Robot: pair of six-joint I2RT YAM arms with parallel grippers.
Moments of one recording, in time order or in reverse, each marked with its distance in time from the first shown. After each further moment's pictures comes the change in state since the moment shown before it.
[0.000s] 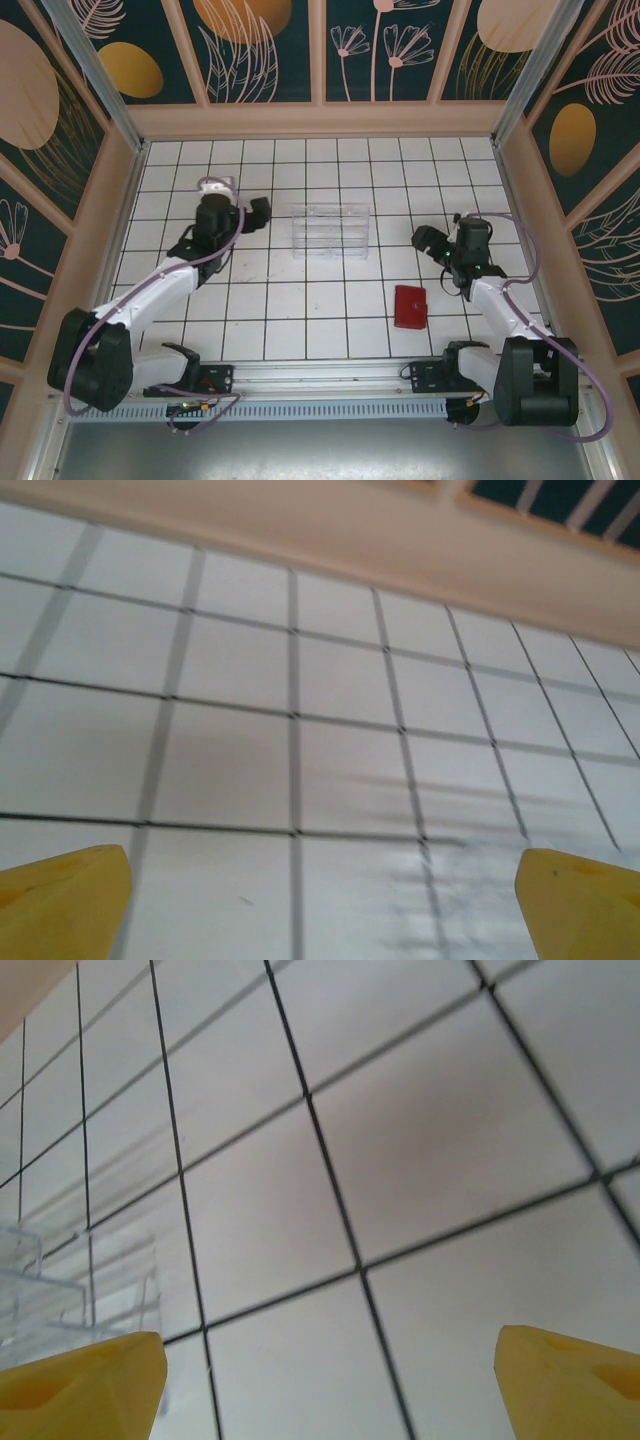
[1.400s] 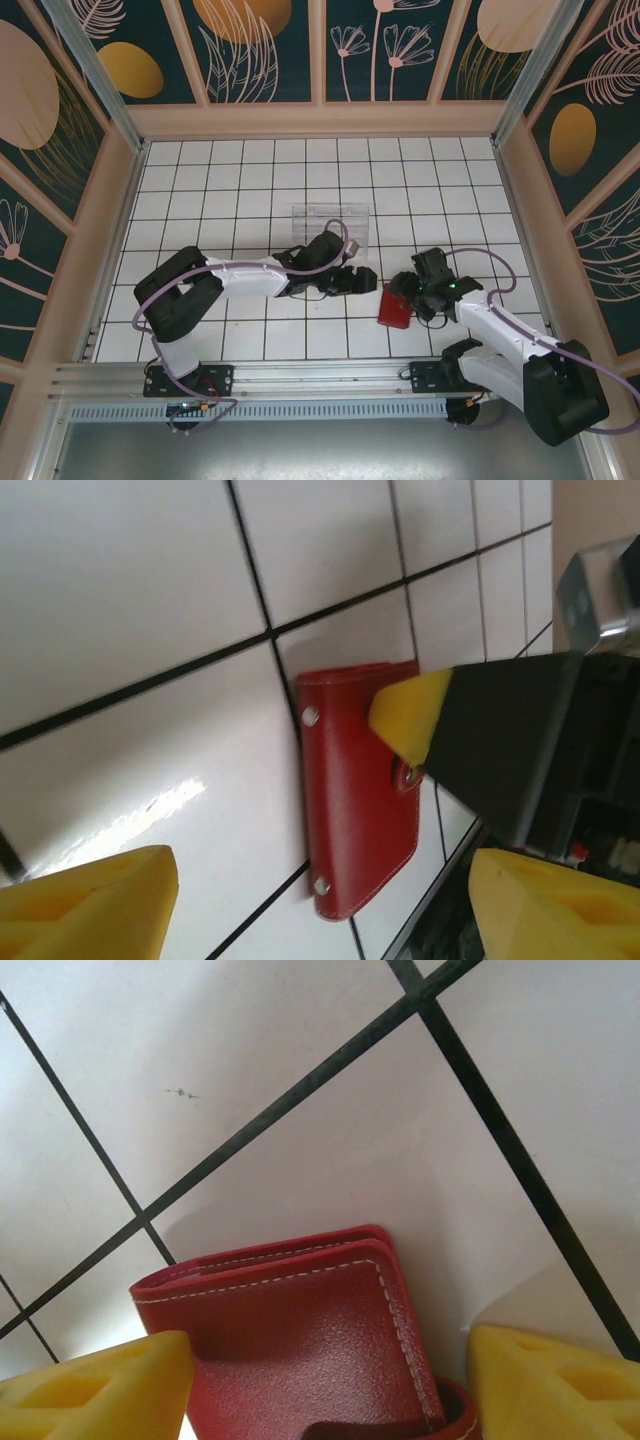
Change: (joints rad) left arm -0.521 0.527 0.212 0.040 0.564 -0.489; right arm 0.421 -0.068 -0.083 -0.369 0.114 0.493
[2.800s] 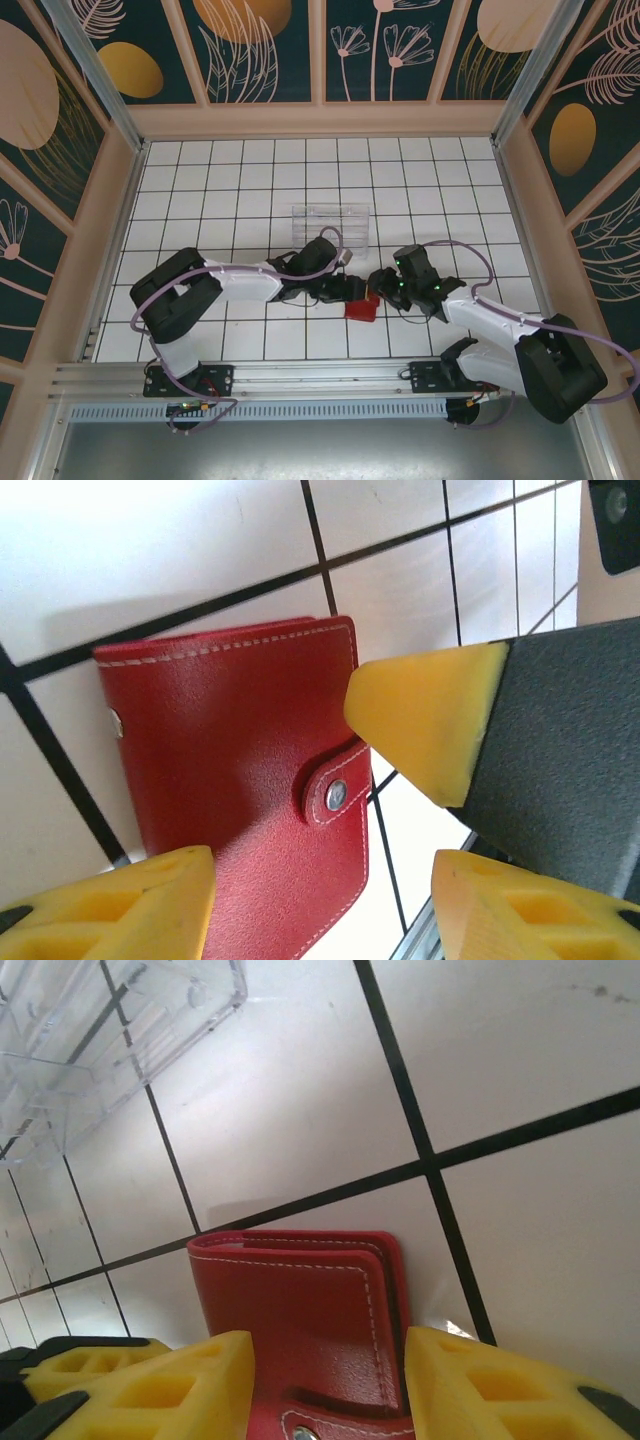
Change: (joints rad) left arm 0.017 -0.027 -0.069 0.011 0.027 0.042; right arm 0.138 0.102 -0.011 0.330 -0.111 0.003
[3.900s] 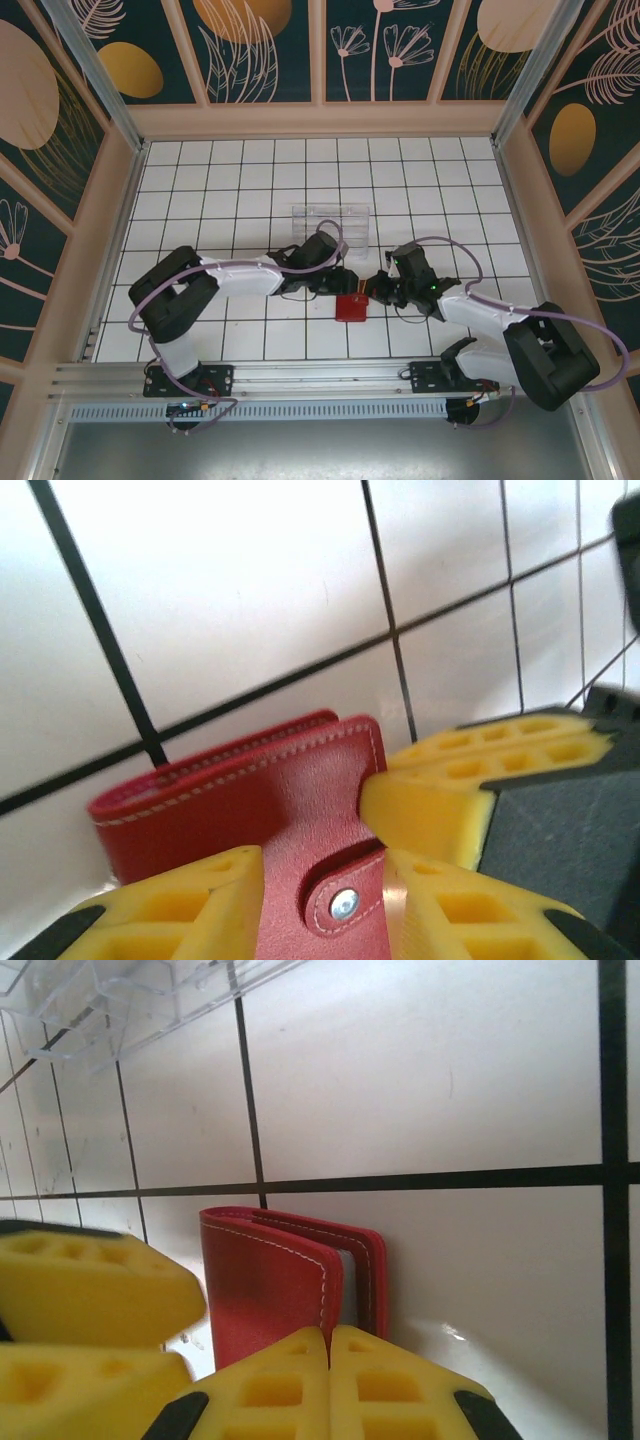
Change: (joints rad) left arm 0.030 -0.022 0.051 -0.120 -0.118 0.056; right arm -0.009 0.066 -0.024 0.138 -0.151 -0.176
